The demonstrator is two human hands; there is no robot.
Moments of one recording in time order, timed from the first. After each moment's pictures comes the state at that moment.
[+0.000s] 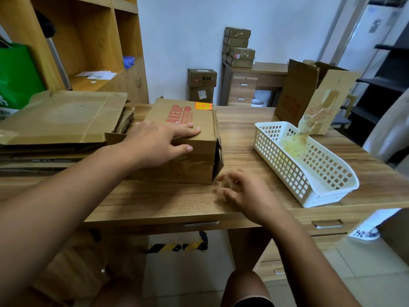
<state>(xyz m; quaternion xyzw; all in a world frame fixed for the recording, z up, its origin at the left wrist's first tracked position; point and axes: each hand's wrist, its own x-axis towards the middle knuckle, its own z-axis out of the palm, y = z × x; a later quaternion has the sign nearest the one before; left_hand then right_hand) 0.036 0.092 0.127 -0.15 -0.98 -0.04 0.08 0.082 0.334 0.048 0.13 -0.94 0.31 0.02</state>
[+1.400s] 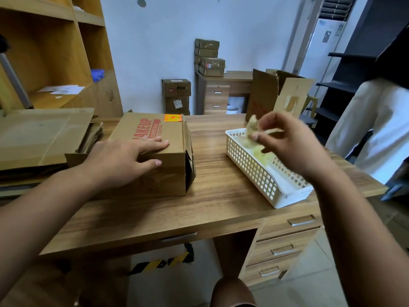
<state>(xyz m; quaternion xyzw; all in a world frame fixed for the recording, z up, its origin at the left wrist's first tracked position) 0.041 0.096 0.129 -0.15 -0.98 -0.04 0.10 0.071 0.431 0.152 0.08 -0.89 0.41 0.19</state>
